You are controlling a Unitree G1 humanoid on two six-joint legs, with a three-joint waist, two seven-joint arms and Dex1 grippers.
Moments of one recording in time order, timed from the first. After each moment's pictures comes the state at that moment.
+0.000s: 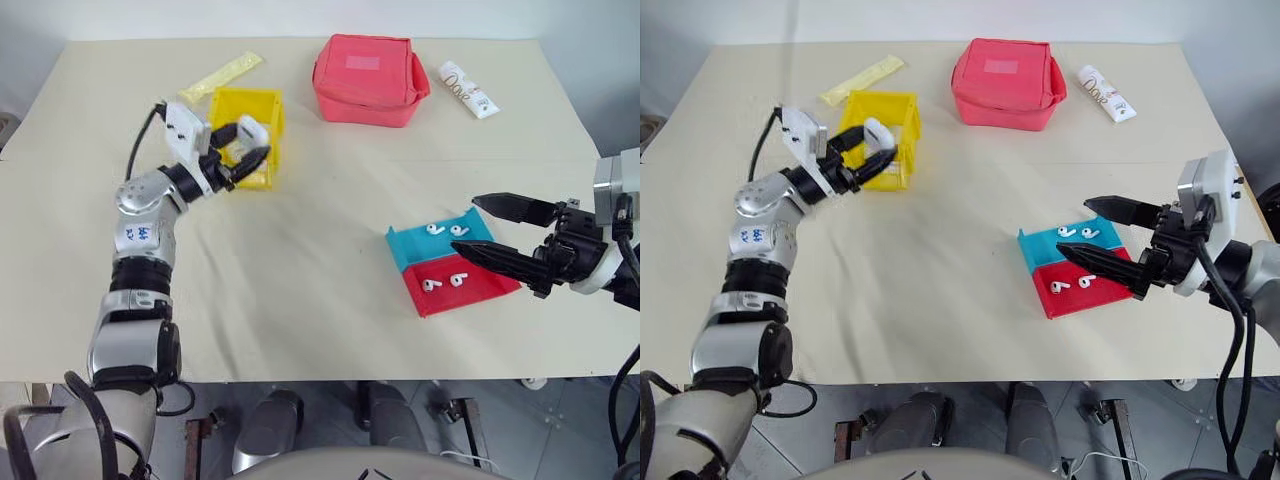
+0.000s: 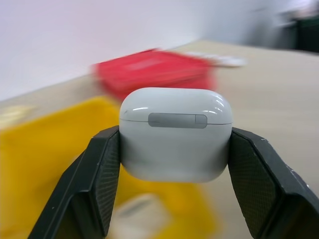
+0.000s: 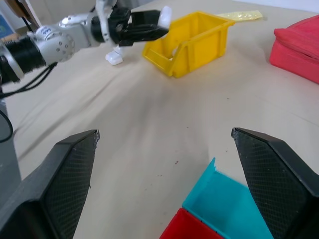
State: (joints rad) left arm -0.93 0.44 0.15 0.88 -0.16 -0.12 -0.67; right arm -0.16 -0.90 -0.48 -0.52 1.00 0.89 0.83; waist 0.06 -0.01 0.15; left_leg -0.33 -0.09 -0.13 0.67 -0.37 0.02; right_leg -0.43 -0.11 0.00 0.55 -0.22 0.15
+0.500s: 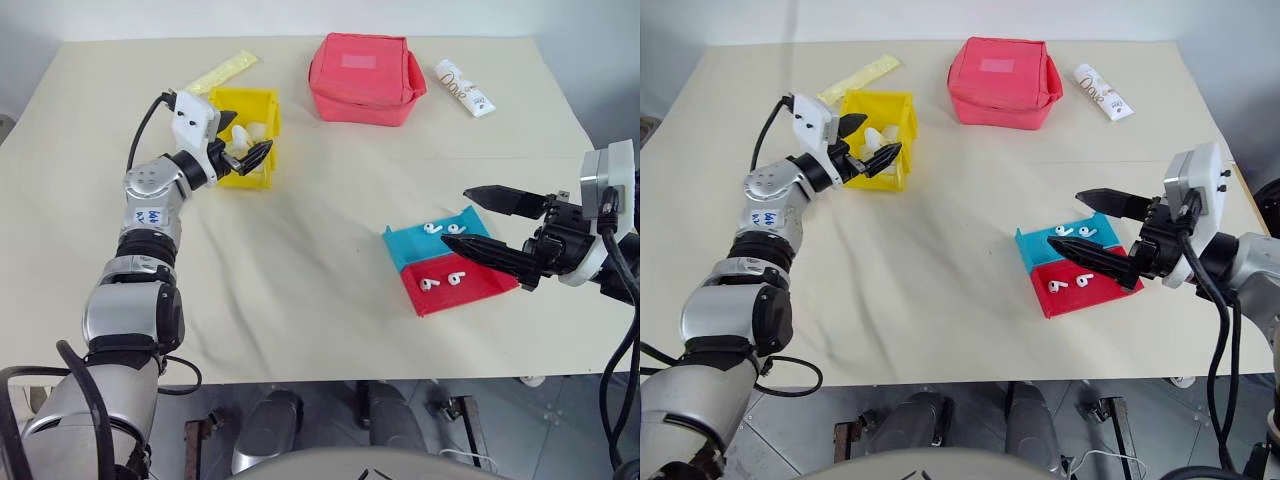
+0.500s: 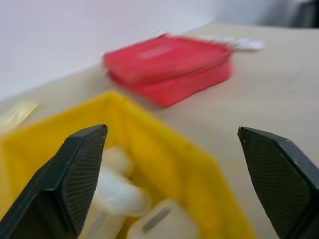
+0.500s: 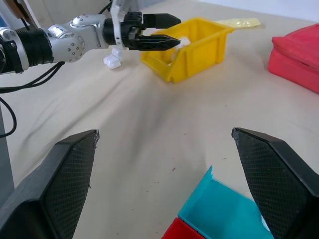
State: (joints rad) left arm -1.04 0.45 0.16 1.12 -0.14 -0.32 -0.86; right arm -0.19 -0.90 -0.44 -0.50 0.99 0.85 0.83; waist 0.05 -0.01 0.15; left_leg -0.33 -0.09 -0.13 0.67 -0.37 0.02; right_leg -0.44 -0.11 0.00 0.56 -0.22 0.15
